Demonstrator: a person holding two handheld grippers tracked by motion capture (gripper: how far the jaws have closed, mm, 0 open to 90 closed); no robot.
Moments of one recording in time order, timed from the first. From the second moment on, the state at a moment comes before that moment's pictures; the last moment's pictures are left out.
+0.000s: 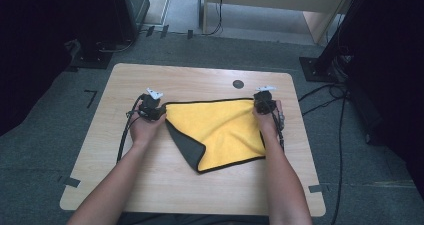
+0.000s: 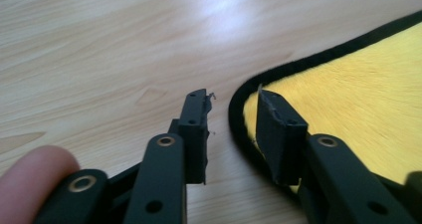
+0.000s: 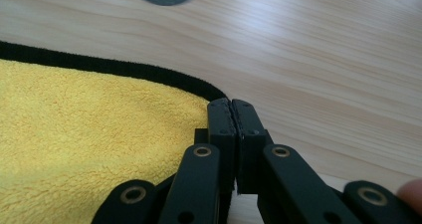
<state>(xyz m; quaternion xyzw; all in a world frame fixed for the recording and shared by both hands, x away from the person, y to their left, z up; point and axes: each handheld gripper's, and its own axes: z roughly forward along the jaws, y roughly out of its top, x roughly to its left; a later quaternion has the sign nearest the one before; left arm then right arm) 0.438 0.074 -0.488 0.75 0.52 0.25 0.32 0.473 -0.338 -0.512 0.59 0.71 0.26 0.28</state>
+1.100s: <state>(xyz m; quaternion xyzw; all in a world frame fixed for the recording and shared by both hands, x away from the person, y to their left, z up) 0.260 0.060 -0.507 0.82 0.41 0.16 0.35 0.444 -0.385 -0.517 0.62 0.67 0.31 0.25</state>
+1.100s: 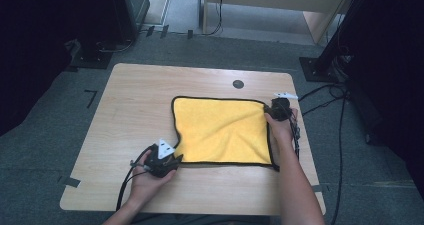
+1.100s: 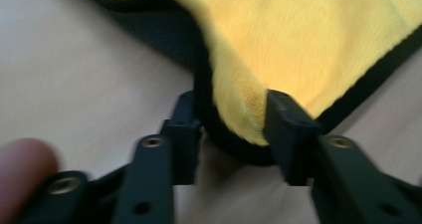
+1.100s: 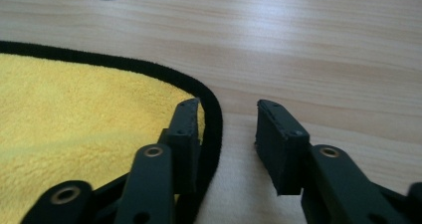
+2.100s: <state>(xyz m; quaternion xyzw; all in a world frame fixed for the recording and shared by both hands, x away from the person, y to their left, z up) 0.266 0.089 -0.508 0.81 0.45 0.22 0.30 0.235 -0.354 -0.507 0.57 0.74 0.29 0.19</state>
